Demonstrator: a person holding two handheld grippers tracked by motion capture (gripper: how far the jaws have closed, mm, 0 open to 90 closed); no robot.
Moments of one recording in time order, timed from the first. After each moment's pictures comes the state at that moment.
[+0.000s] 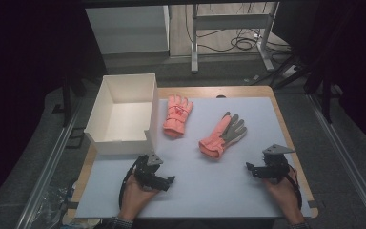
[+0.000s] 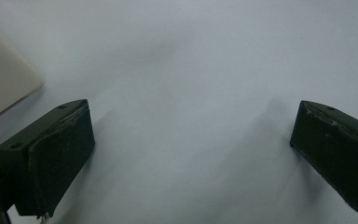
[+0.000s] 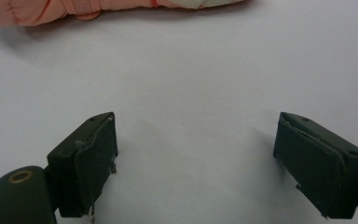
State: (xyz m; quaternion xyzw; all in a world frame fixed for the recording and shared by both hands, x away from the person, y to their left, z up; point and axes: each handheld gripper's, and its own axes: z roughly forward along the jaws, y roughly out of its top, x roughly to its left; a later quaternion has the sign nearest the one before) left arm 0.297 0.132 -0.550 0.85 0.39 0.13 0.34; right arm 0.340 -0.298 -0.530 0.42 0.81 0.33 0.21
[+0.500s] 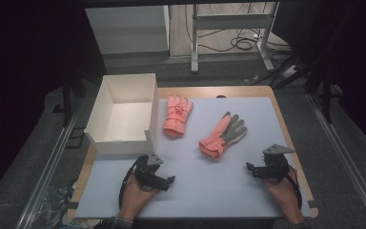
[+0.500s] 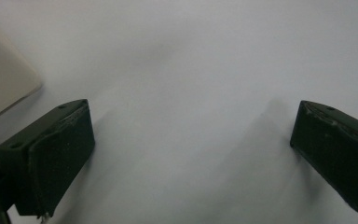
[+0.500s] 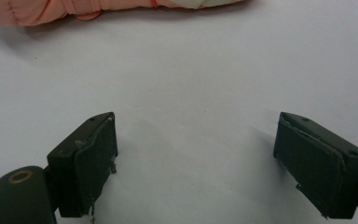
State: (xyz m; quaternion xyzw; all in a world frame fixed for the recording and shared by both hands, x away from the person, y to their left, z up) left arm 0.297 0.132 -0.550 0.84 0.39 0.13 0.35; right arm 0.340 -0.298 -0.530 0.43 0.81 0.33 0.21
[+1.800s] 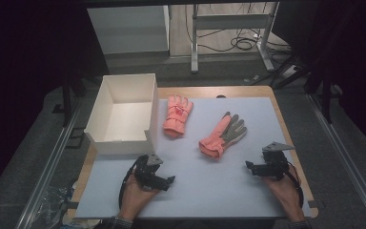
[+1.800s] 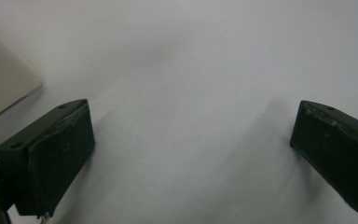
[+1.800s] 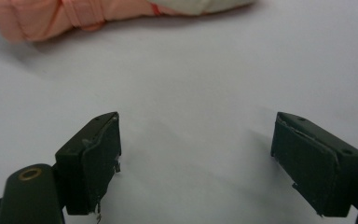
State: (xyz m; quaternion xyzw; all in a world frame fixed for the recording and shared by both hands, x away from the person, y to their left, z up) left arm 0.297 0.132 -0.550 0.84 0.39 0.13 0.34; right arm 0.344 -0.294 -0.523 0.44 0.81 0.33 0.19
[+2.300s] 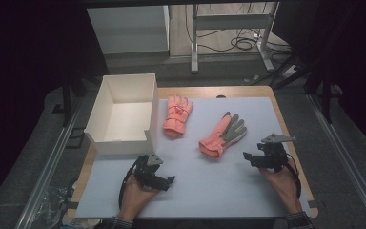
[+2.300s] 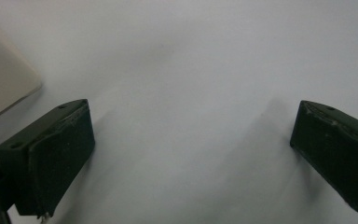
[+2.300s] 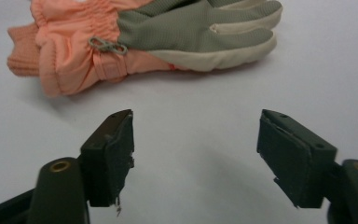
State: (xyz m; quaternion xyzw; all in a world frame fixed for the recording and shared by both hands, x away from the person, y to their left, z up) left arm 0.297 0.131 -0.550 0.84 0.39 0.13 0.35; right arm 0.357 -0.286 -0.499 0.42 0.81 0.37 0.18
